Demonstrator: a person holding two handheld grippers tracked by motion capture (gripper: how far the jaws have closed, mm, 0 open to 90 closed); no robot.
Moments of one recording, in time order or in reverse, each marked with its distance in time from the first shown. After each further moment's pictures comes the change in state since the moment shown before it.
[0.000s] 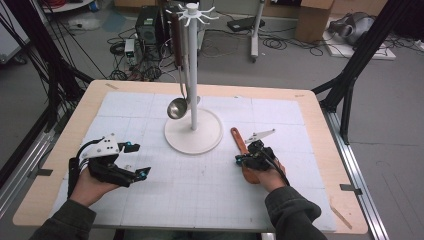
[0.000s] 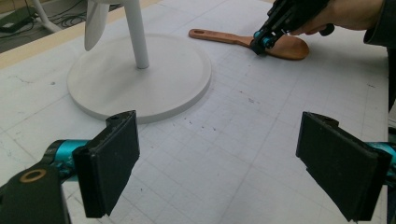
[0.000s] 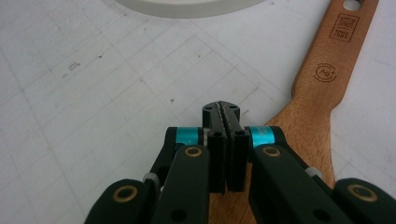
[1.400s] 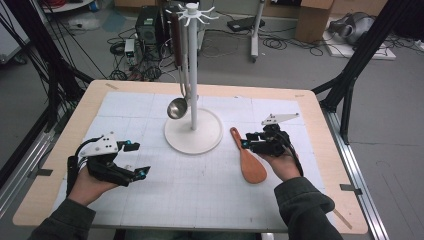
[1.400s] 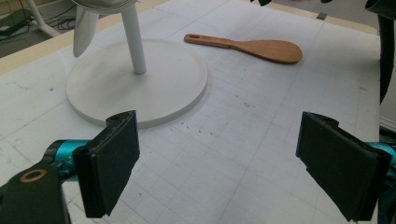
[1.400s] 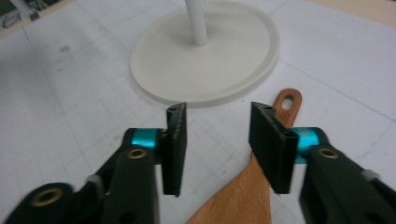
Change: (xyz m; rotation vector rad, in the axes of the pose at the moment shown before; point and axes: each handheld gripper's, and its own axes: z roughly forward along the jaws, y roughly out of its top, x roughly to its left) left arm 0.000 0.006 -0.004 0.000 -0.014 0.010; right arm -0.010 0.033 -0.061 -0.207 0.025 0.004
